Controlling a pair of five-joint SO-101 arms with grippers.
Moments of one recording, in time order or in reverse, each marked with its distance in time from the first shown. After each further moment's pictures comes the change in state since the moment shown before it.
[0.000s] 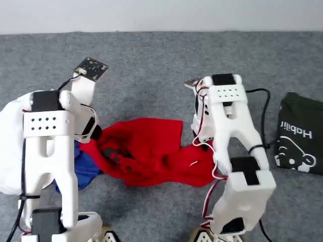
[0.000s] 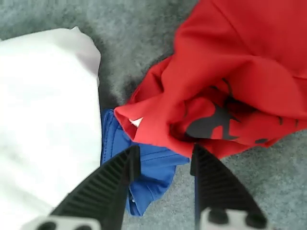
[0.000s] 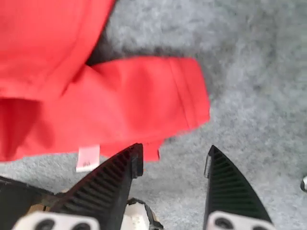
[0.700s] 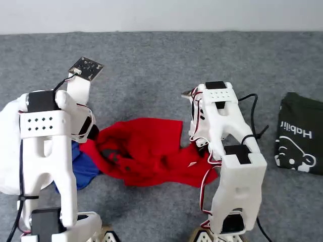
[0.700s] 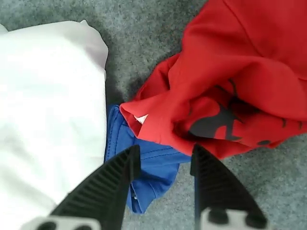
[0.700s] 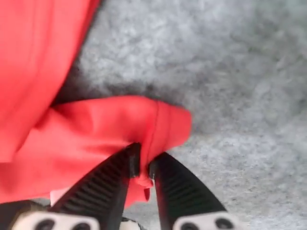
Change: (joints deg) left arm -1.3 0.0 0.0 0.0 0.0; right arm 0.2 11.9 -1.7 -4.7 2.4
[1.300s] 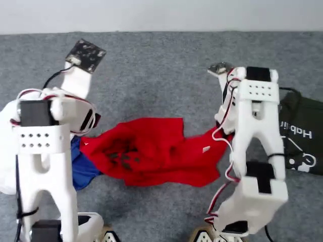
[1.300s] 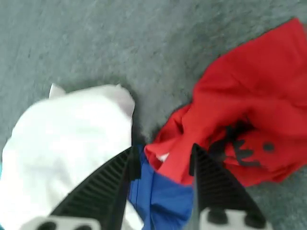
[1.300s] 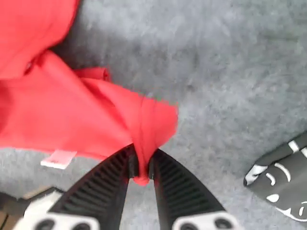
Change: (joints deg) left arm 5.6 -6.2 -7.6 -3.0 0.6; right arm 11.0 -20.0 -0.5 5.8 12.4
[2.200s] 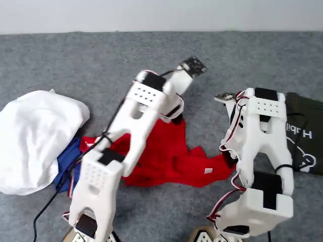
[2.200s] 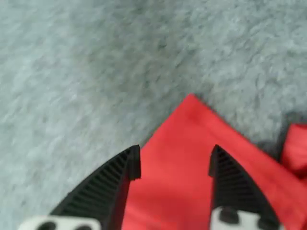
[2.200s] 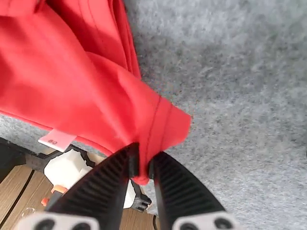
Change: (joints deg) left arm 27.3 62.1 -36.6 -12.8 3.5; right arm 5.5 -4.8 18.5 -0.9 1.8
